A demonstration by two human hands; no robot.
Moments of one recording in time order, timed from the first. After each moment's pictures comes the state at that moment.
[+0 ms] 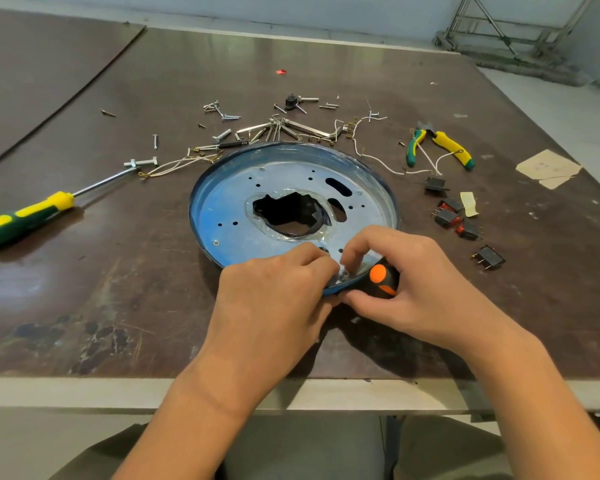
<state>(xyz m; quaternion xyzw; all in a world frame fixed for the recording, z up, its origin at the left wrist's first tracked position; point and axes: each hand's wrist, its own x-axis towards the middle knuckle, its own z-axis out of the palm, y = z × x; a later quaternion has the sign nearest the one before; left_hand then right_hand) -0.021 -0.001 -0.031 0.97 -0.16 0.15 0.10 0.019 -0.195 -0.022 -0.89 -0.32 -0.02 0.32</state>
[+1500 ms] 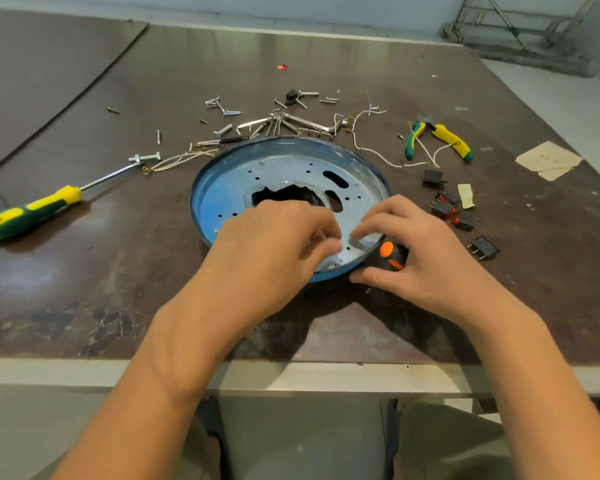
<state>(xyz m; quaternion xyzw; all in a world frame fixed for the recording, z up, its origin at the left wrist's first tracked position) 0.004 0.005 0.000 0.96 -0.18 0.07 0.22 0.031 -0.215 -0.028 -0.92 -0.26 -0.02 0.28</state>
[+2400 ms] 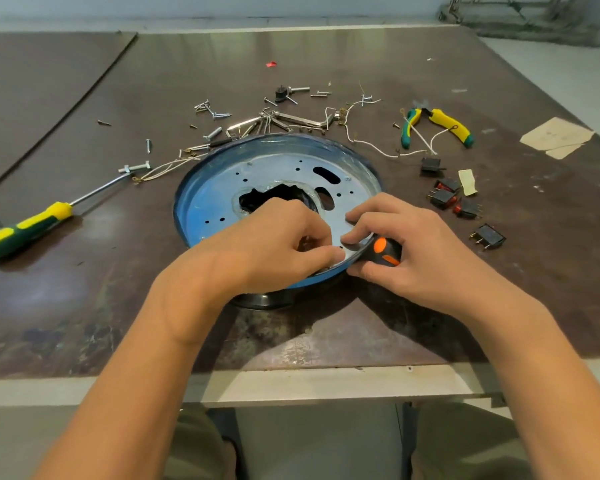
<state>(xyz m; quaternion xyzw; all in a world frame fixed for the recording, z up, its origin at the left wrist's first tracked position) 0.043 -0.002 -0.008 0.93 -0.26 -0.09 0.26 0.038 -0.218 -0.038 -0.91 -0.27 -0.01 0.32</state>
